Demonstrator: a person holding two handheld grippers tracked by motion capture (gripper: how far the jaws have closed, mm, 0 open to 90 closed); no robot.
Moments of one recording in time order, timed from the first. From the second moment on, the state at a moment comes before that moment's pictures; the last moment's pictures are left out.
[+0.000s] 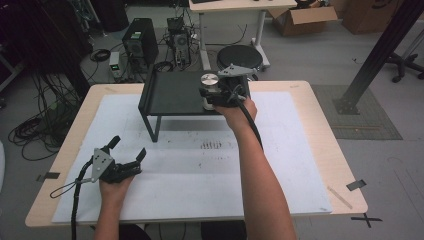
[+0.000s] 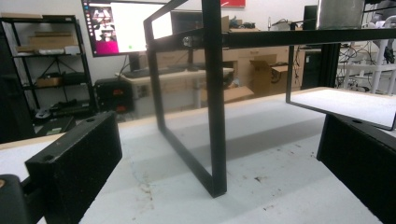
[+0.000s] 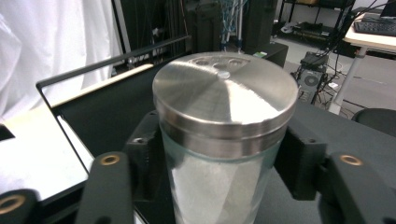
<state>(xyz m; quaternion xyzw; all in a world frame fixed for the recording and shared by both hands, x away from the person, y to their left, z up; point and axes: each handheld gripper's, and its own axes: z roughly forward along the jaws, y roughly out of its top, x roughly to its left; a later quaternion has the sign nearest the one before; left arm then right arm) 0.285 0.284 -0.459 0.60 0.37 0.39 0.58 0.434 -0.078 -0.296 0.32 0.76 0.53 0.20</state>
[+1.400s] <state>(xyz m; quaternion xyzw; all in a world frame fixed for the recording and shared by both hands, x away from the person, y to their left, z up) 0.285 0.284 -0.459 0.60 0.37 0.39 0.58 0.394 -0.110 -0.289 0.32 0.74 0.54 0.23</state>
